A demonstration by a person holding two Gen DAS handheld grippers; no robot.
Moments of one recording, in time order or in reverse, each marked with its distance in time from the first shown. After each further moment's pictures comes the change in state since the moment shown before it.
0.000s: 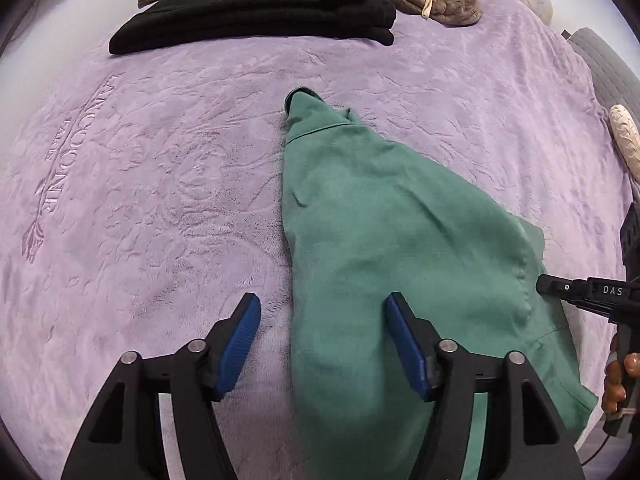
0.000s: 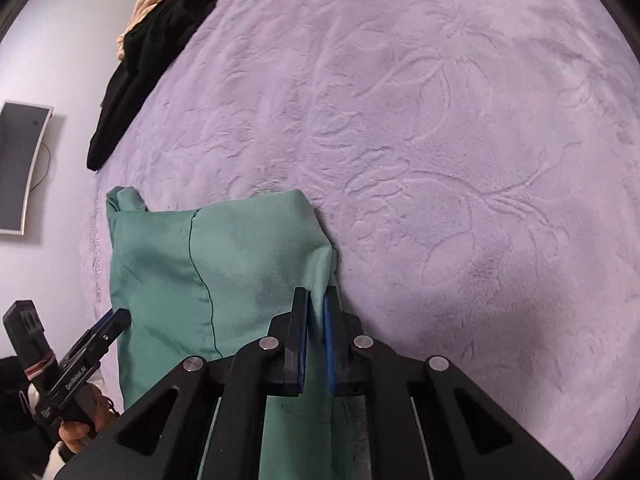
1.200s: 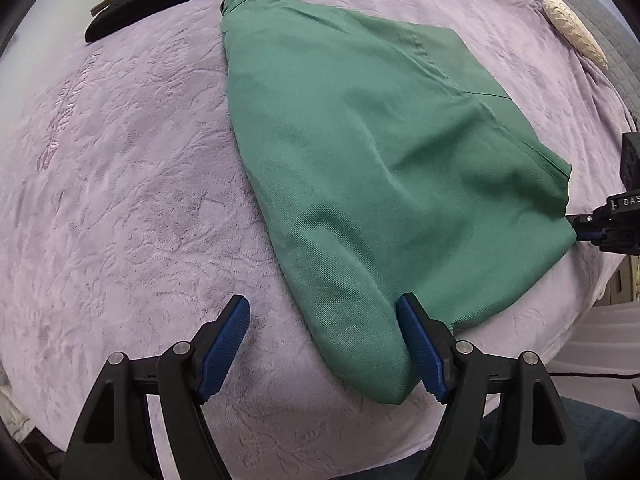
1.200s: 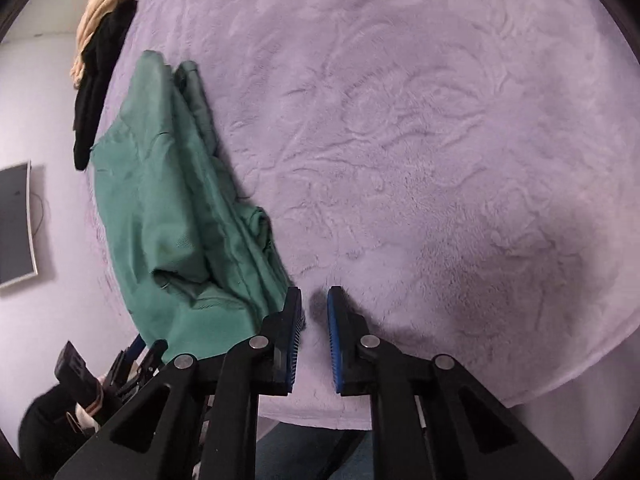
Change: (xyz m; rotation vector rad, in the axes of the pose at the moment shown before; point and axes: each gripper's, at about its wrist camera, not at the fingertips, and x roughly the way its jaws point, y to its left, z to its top) left arm -0.062 -0.028 -0.165 0.271 0.176 -0.010; right arm -0.091 -0.072 -0.181 0.255 0.101 0.009
